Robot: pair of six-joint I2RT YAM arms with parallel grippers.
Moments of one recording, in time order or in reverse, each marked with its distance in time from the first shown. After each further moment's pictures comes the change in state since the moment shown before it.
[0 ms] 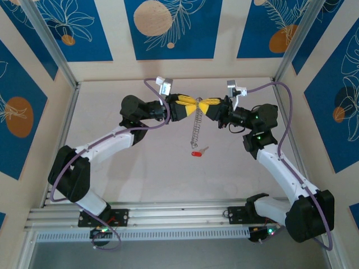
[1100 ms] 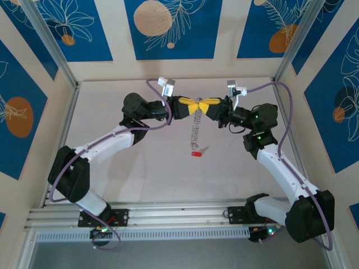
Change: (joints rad) left arm -0.018 -0.002 0.021 -0.100 0.006 0.133; right arm 0.002 -0.003 0.000 -0.029 0.011 -0.002
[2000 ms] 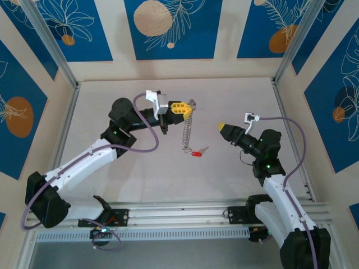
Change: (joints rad) left arm -0.070 -0.298 -0.072 -0.415 -0.255 0.713; right arm -0.199 -0.335 -0.422 -0.383 0.280 0.082
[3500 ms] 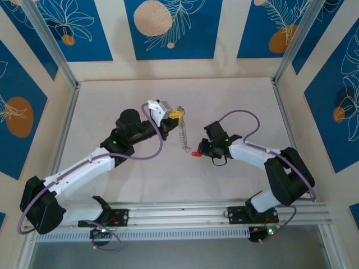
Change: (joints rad) left arm -0.014 -0.066 -0.166 -0.187 -0.382 0.026; right arm 0.455 0.721 0.348 -0.617 0.636 -0.051
